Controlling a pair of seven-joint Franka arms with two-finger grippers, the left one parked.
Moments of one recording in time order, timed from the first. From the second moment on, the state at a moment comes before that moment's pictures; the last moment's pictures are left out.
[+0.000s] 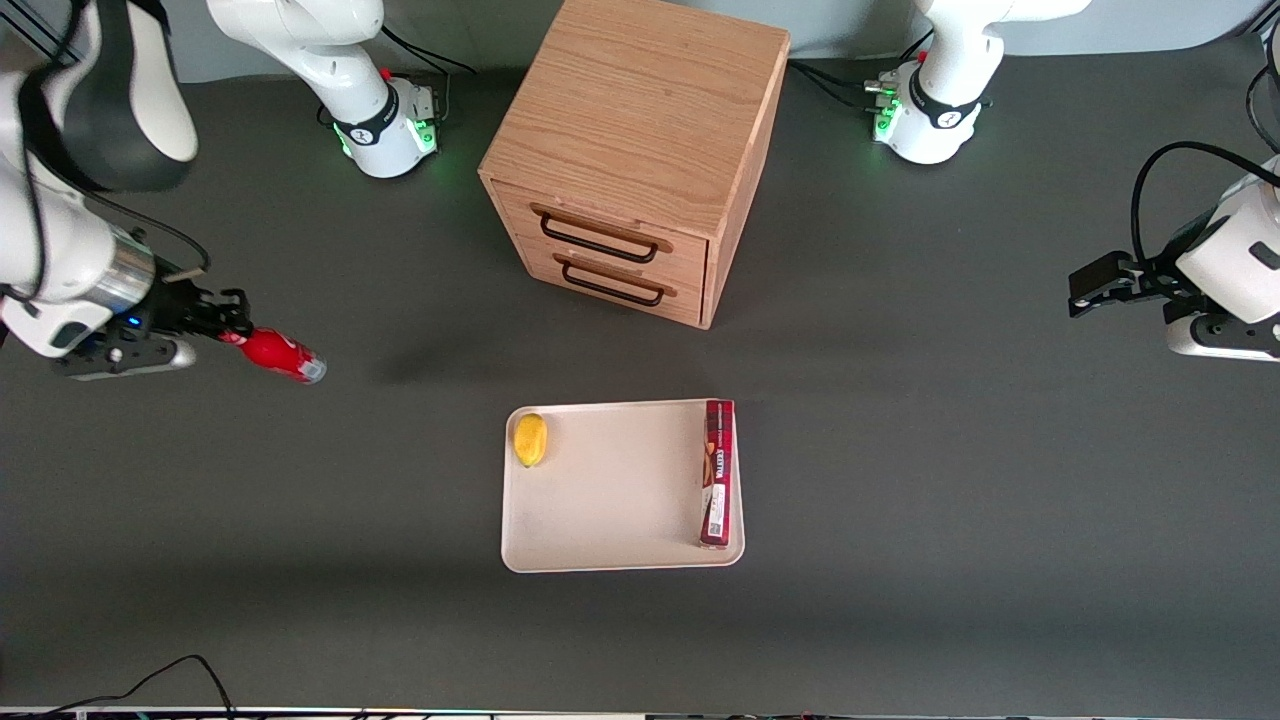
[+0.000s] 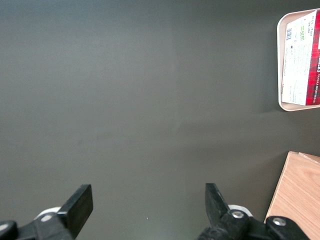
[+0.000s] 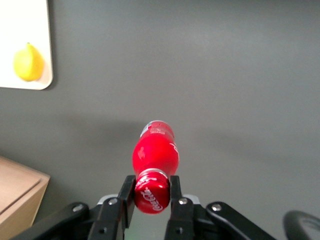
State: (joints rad) arm -0.05 -0.02 0.06 -1.79 -0.02 1.65 -0.07
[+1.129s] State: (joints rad) arm 0.30 0.43 0.08 -1.04 0.02 1.40 0.58
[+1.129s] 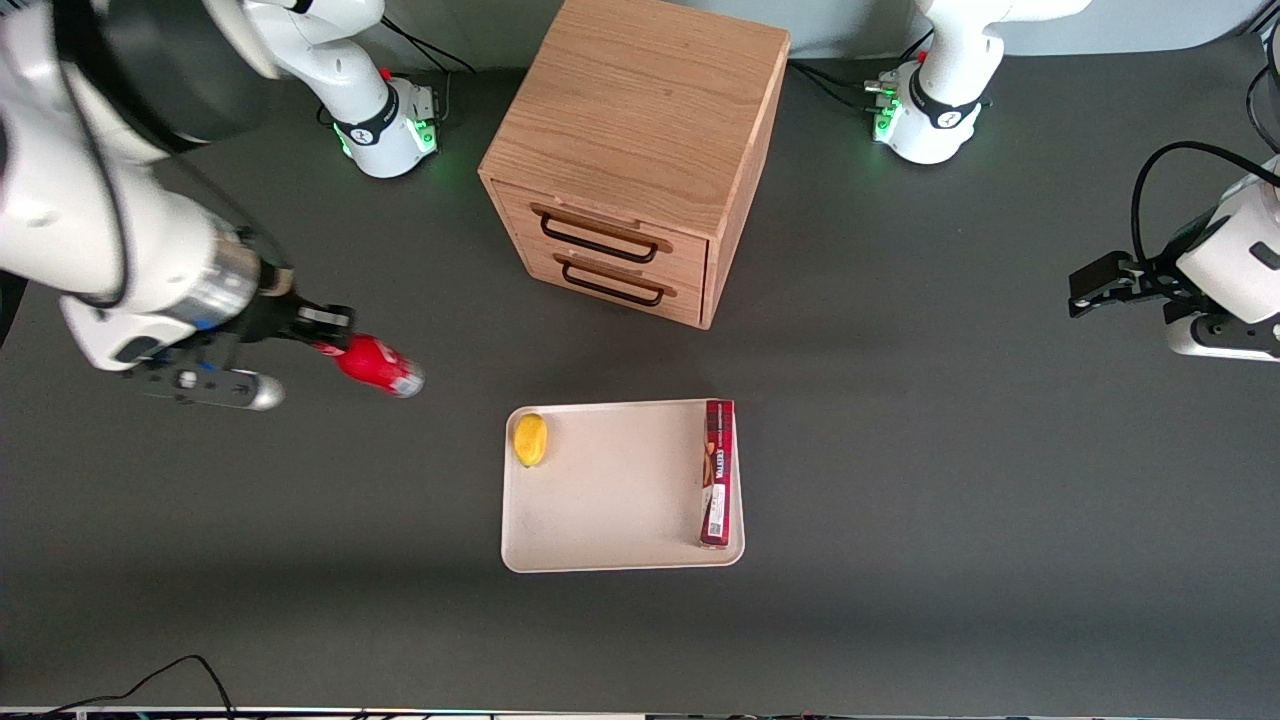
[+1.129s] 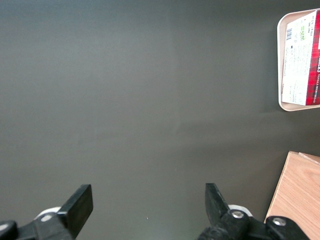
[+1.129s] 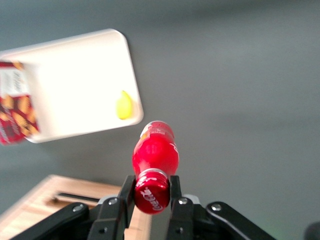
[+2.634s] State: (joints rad) arm 0.53 0.88 -0.09 -1.00 0.02 1.99 0.74
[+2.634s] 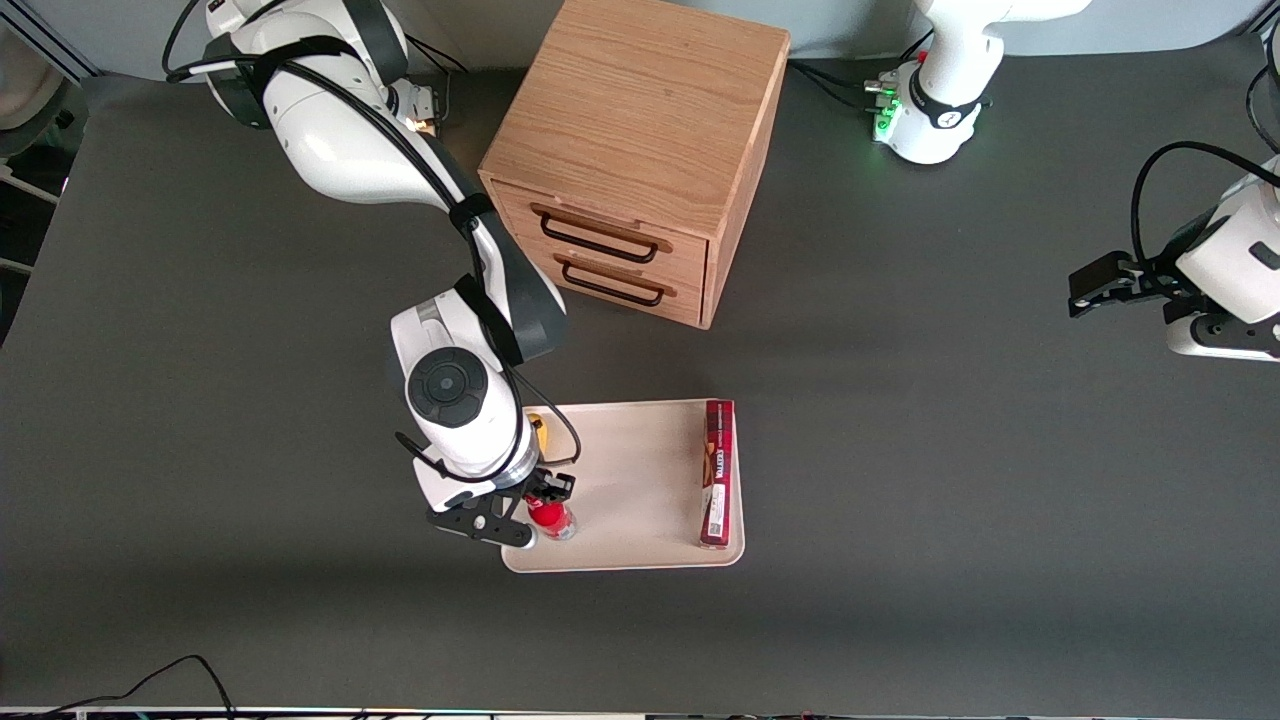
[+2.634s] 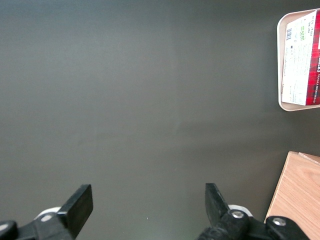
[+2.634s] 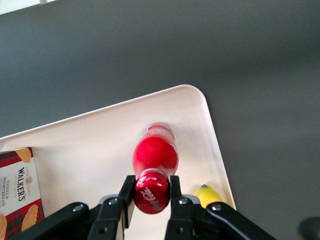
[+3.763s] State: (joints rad) arm 0.40 0.29 -0.11 -1.48 0.02 1.76 0.44
